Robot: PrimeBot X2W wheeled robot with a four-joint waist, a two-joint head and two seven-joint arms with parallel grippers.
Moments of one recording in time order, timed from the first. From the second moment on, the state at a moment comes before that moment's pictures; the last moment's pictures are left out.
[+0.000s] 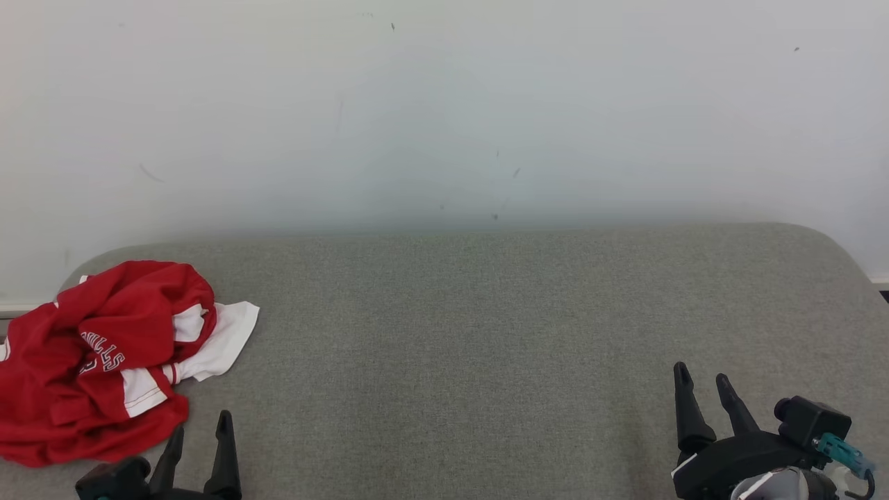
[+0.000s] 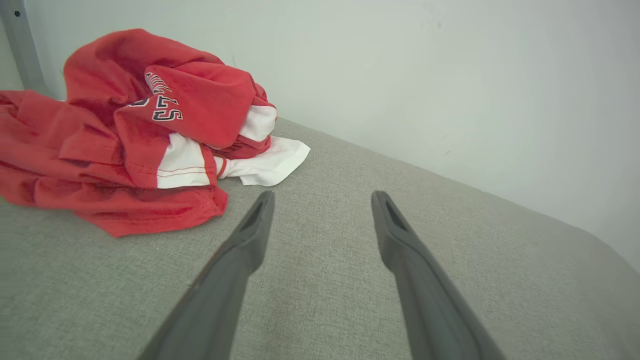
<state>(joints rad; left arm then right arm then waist) -0.09 0.19 -0.27 0.41 -0.56 0.10 -0.21 -0.09 -0.15 0.18 0.38 0.74 -0.08 -0.22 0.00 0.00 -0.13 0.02</state>
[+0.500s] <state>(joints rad) -0.11 0.24 -0.33 0.42 -0.40 0.12 -0.23 -0.09 -0.16 0.19 0.38 0.65 -0.11 -0.25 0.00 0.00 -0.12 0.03</state>
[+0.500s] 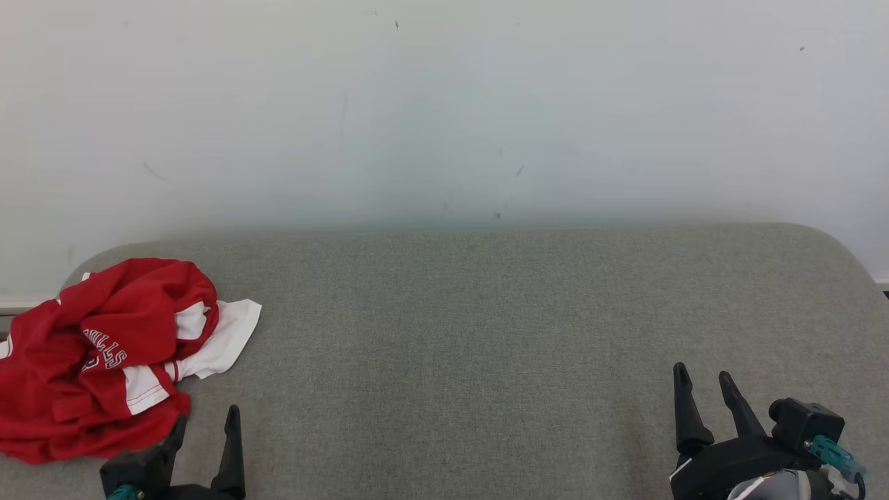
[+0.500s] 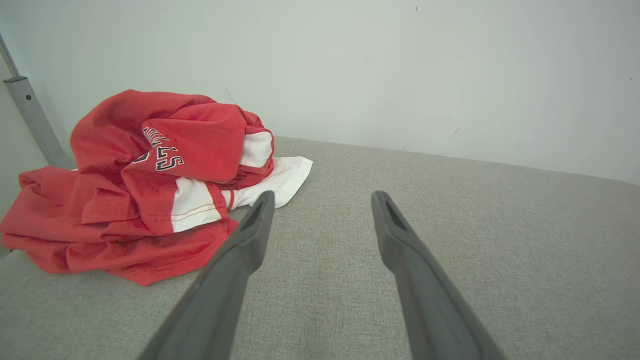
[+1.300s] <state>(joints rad) -0.16 0.24 -0.37 0.41 -0.39 0.11 -0.12 -0.05 -0.16 0.15 0.38 0.66 -0.12 -0.24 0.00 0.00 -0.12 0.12</state>
